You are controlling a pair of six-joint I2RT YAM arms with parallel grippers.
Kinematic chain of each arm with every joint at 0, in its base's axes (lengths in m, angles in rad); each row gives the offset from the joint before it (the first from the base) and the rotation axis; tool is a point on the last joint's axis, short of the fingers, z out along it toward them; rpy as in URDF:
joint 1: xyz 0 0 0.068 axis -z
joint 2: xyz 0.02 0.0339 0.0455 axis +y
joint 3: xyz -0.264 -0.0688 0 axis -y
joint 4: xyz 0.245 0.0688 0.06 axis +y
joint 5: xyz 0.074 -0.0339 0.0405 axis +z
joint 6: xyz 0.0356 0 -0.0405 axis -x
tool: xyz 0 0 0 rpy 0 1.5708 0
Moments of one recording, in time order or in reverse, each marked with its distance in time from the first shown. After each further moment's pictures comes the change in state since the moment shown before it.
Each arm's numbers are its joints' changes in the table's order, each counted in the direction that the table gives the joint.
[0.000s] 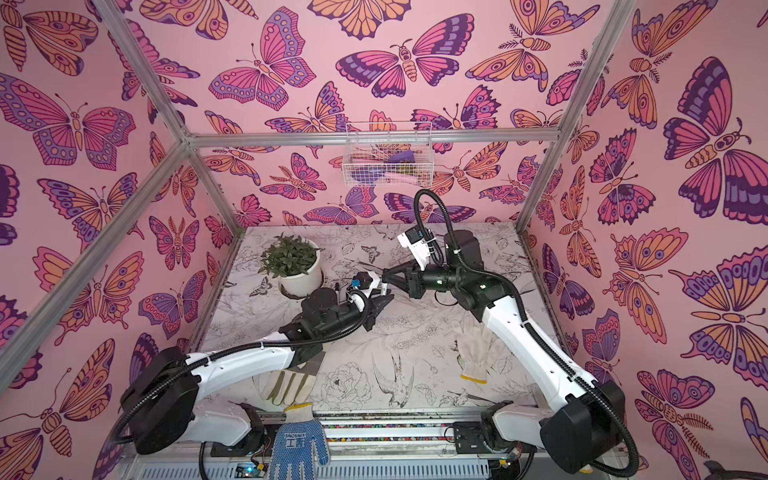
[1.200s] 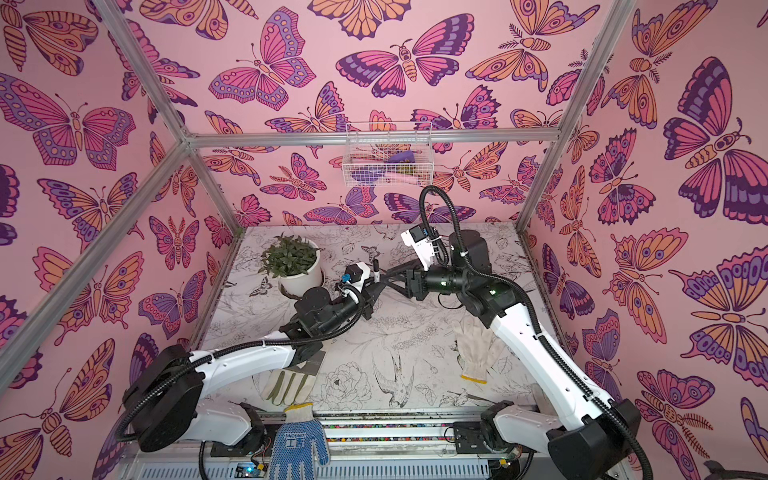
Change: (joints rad) left arm -0.012 0.013 -0.013 -0.147 0.091 -0.009; right arm -0.023 -0.069 0.045 0.051 -0.082 -0.118
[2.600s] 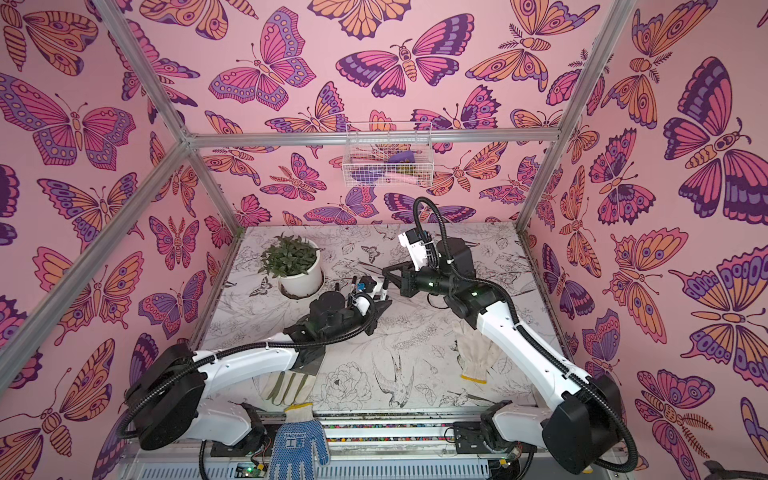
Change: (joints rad) left arm 0.039 0.006 0.016 0.274 0.002 0.033; right arm -0.029 0.071 -0.143 -0.195 -0.161 -0.015
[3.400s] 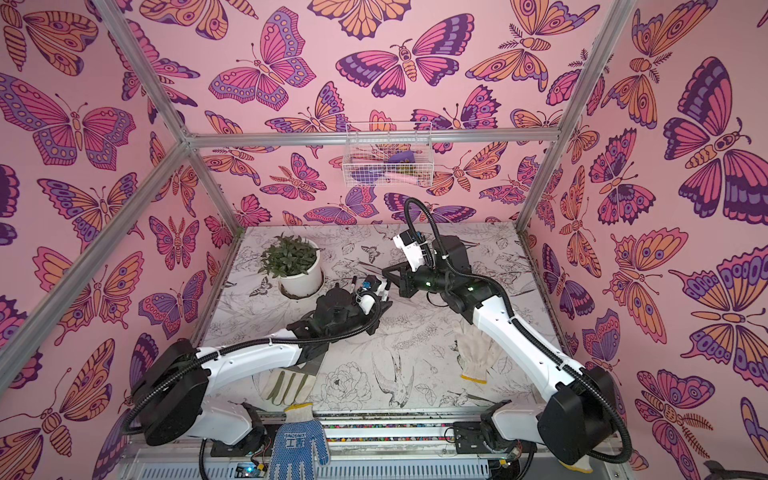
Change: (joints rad) left arm 0.005 0.034 0.053 0.101 0.034 -0.010; right arm -0.003 0.060 0.032 0.066 -0.008 0.144
